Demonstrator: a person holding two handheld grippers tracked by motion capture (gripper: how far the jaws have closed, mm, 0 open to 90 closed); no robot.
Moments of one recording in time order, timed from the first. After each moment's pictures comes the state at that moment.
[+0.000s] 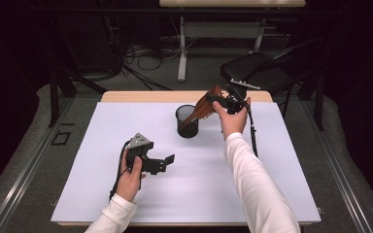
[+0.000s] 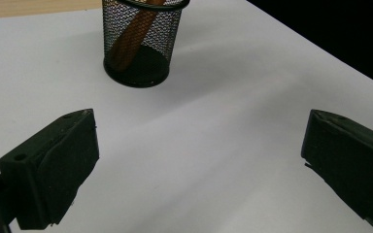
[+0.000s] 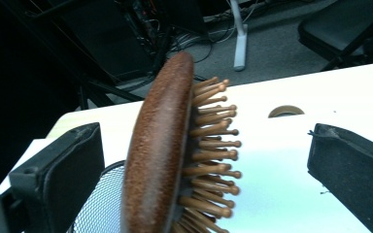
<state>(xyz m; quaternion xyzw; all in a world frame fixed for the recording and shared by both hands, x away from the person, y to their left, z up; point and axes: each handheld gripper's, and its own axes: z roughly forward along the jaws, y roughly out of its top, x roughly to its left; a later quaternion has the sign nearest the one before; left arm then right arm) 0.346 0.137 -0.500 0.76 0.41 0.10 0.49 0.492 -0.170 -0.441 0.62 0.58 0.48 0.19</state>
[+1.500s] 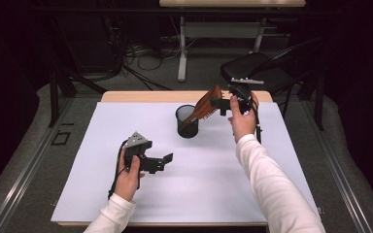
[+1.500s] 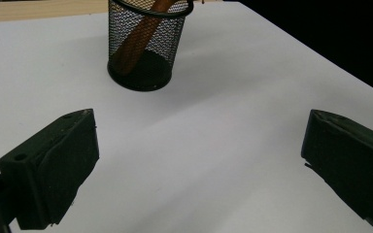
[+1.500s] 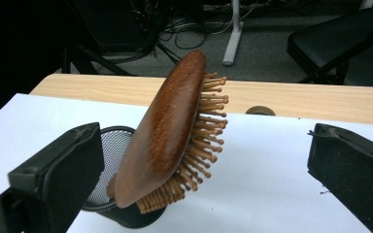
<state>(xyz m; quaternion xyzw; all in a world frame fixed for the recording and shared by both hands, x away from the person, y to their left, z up) 0.346 0.142 -0.498 0.76 0.41 0.10 0.50 0.467 -0.178 -0.411 0.57 0.65 0.43 0.24</state>
